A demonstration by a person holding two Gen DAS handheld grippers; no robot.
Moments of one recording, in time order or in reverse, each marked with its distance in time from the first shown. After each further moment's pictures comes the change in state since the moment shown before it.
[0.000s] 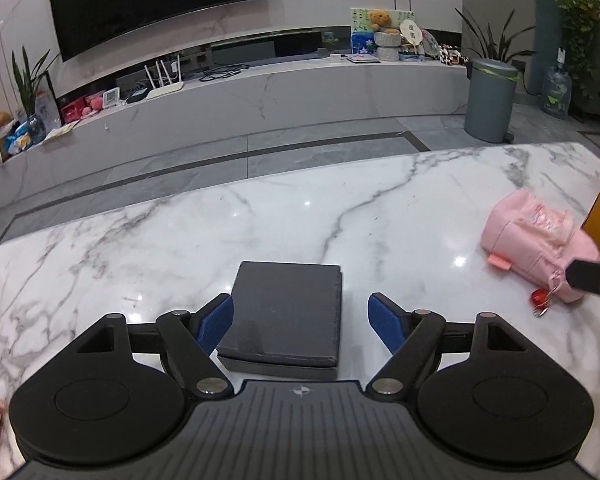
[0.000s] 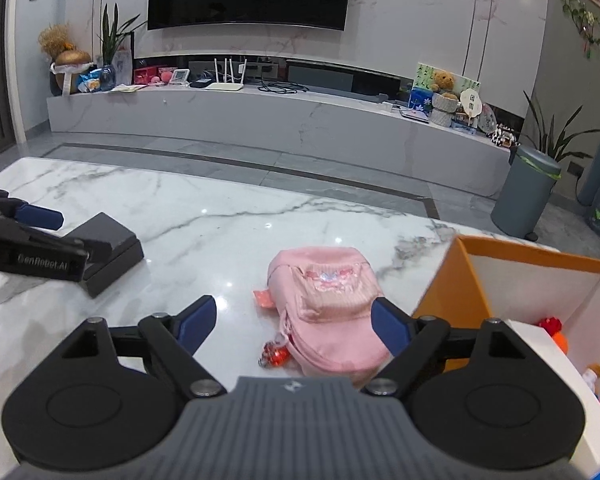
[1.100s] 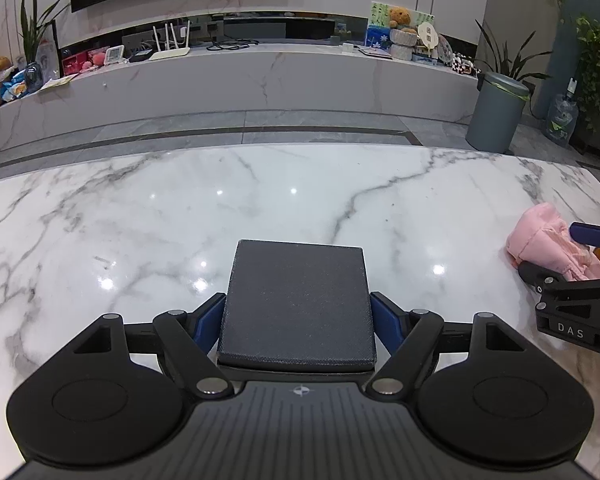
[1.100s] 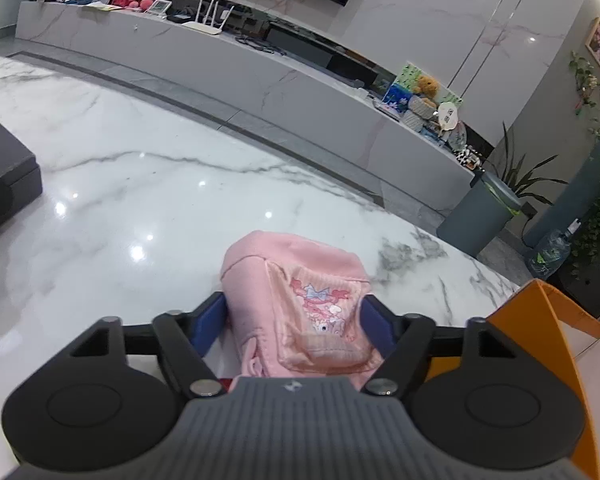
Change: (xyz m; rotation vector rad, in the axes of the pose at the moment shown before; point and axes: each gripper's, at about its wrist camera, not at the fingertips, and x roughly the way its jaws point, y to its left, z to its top) left arm 0.026 0.014 -0.011 -0.145 0.045 -0.068; right arm 0.099 0.025 -0.003 -0.228 0.100 -0.228
